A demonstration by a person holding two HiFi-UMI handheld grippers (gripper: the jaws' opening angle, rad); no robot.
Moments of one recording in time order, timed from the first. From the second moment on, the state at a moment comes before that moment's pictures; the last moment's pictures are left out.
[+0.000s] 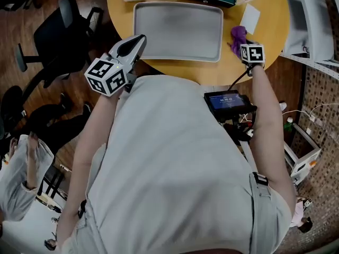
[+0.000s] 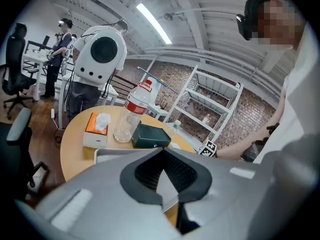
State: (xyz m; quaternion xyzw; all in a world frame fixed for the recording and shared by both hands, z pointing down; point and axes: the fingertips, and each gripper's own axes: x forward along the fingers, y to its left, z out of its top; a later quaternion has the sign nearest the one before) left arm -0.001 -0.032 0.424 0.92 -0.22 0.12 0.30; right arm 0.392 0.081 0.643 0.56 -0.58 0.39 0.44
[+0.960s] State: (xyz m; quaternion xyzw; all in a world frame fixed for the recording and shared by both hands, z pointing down) left arm -0.044 -0.034 0.450 0.90 -0.28 0.11 0.32; right arm 0.244 -0.088 0.627 0.23 -0.73 -0.04 0.64
